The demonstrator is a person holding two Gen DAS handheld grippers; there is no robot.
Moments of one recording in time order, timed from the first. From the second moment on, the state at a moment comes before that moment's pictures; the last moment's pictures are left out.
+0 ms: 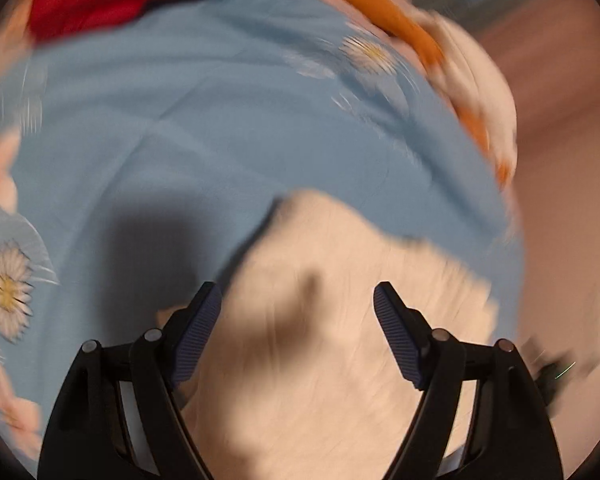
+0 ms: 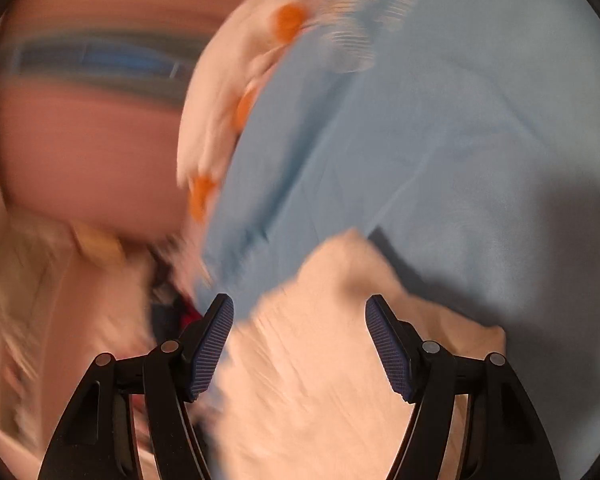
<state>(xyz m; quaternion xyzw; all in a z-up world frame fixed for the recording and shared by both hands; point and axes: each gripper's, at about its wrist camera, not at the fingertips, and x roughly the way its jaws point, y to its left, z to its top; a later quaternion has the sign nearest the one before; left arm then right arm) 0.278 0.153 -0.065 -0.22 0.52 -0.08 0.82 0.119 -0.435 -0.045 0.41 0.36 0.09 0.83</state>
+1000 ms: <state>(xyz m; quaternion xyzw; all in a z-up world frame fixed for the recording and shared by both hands) 0.160 0.046 -0.108 0.08 0.45 -0.05 0.89 0.042 -0.332 -0.065 0.03 0.42 -0.01 0.90</state>
